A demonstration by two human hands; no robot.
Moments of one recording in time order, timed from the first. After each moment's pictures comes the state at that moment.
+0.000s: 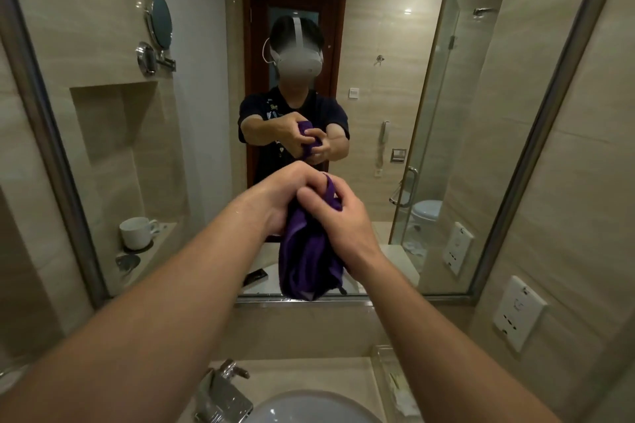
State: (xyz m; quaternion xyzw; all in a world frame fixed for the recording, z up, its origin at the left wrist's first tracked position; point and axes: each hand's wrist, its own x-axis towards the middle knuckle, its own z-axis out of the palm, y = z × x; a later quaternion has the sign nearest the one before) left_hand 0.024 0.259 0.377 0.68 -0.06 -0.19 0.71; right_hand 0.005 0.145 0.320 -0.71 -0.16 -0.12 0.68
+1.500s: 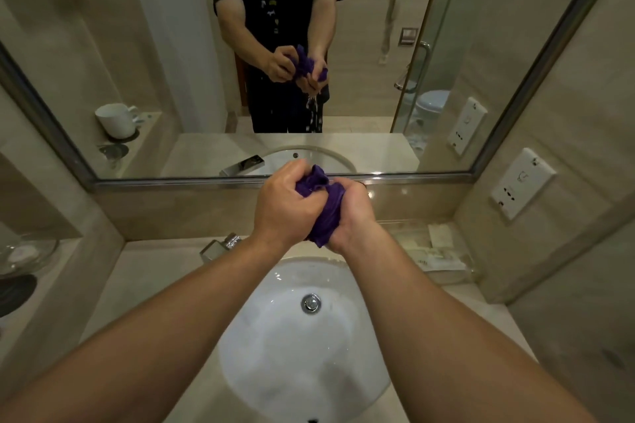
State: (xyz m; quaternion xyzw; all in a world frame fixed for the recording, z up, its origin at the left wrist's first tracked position) left_hand -0.024 0.239 0.151 0.82 -0.12 0.21 0.52; right_hand -0.029 0.138 0.165 -0.41 0.28 0.14 0.85
